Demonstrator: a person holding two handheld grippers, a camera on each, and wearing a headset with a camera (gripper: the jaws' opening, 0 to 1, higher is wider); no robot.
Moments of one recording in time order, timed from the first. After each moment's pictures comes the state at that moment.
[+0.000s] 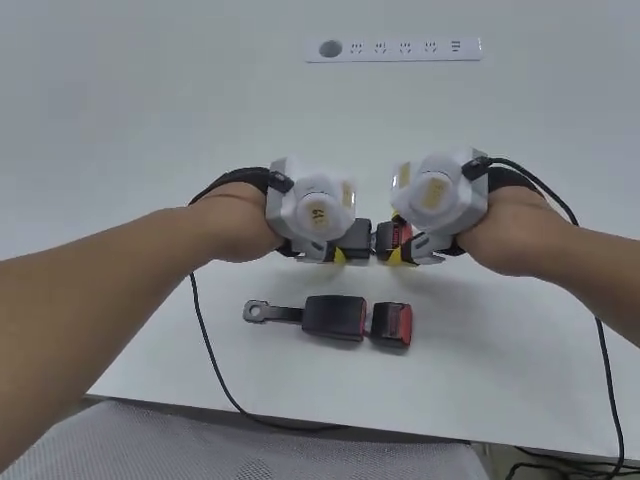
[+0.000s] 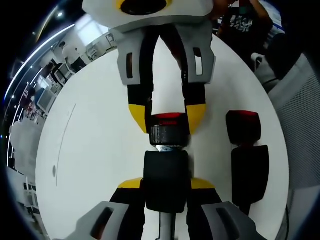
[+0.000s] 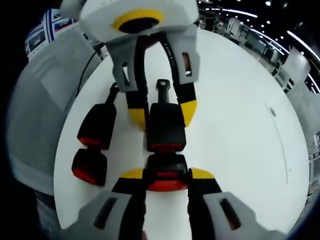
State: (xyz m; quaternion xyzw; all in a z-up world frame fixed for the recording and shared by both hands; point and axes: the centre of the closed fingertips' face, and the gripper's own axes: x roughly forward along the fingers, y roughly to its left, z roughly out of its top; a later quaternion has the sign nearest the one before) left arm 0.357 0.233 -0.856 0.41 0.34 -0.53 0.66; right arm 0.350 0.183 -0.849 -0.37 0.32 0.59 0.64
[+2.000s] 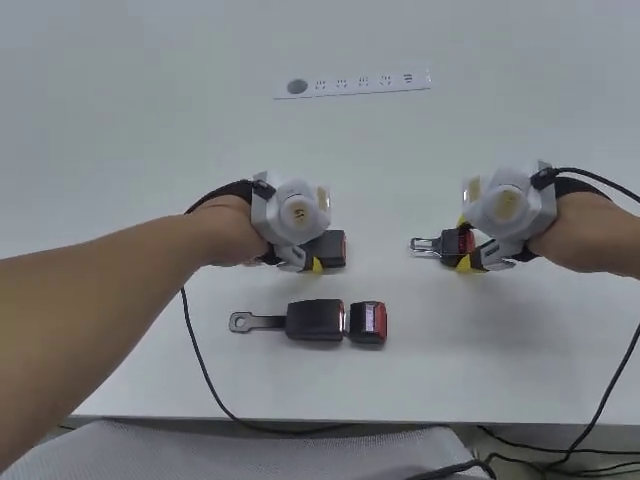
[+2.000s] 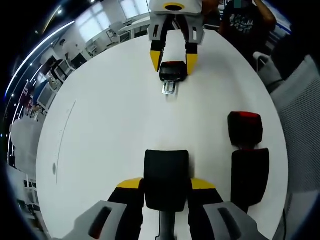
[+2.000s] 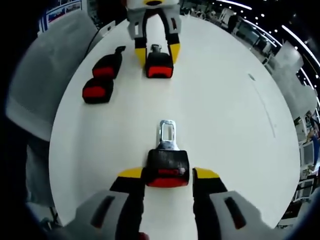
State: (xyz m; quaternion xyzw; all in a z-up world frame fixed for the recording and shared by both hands) left arm 0.355 0.230 -0.853 0.42 0.36 -0.51 0.66; right arm 0.353 0.055 -0.854 -0.42 0.35 0.52 0.66
